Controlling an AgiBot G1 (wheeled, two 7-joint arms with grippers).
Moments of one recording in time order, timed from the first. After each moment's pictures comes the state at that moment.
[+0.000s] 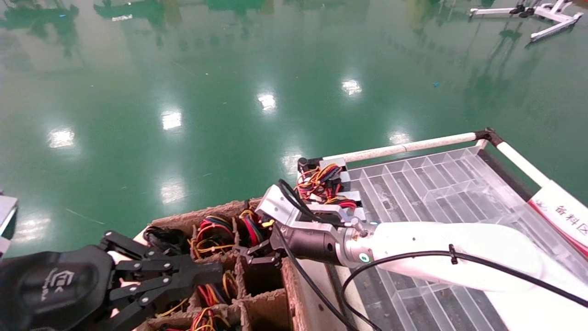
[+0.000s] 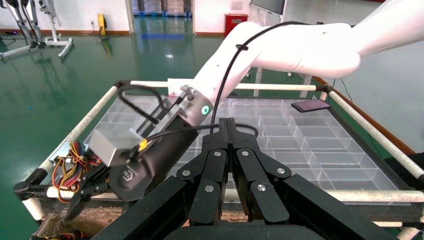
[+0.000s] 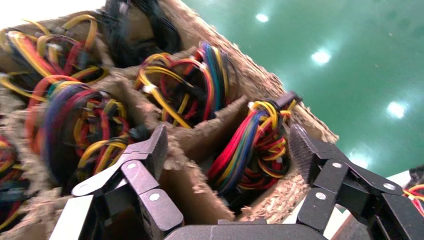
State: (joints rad) left arm -1.09 0.57 0.38 -1.25 0.65 1.44 -0.13; right arm 1.35 -1.21 -0.69 1.04 -1.66 -0.87 0.44
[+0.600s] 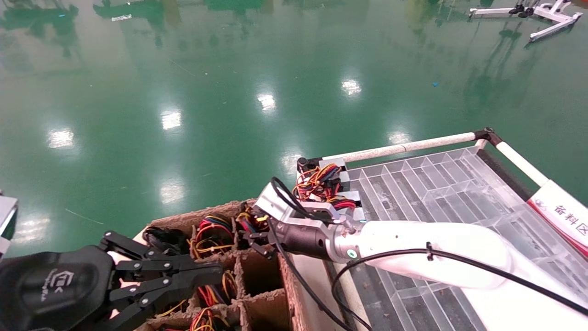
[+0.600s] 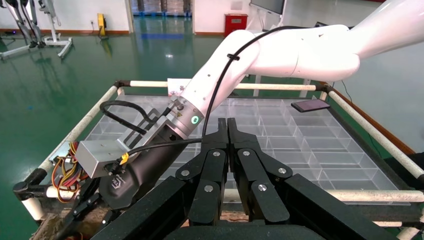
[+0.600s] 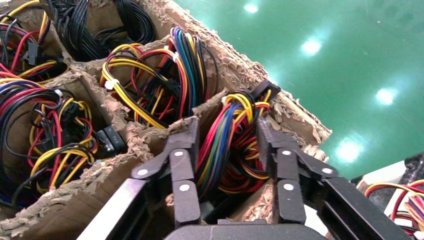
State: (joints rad) left arm -1.09 0.57 0.38 -1.25 0.65 1.44 -0.13; right arm 1.36 -1.27 -0.71 0.95 -1.72 -0.81 0.45
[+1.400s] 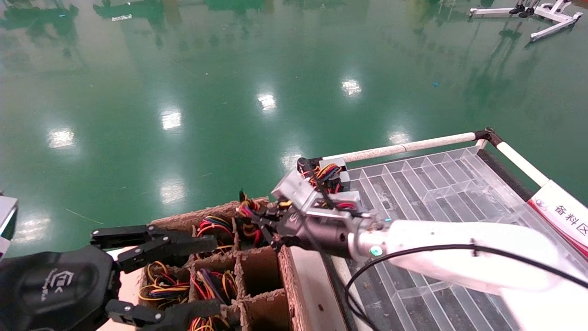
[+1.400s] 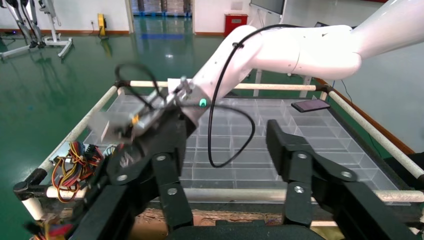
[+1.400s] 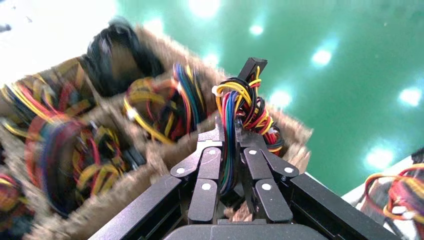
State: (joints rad) left arm -1.09 0.57 0.38 -1.25 0.65 1.44 -0.13; right arm 1.33 -1.18 -0.61 1.01 -1.51 -0.87 0.42
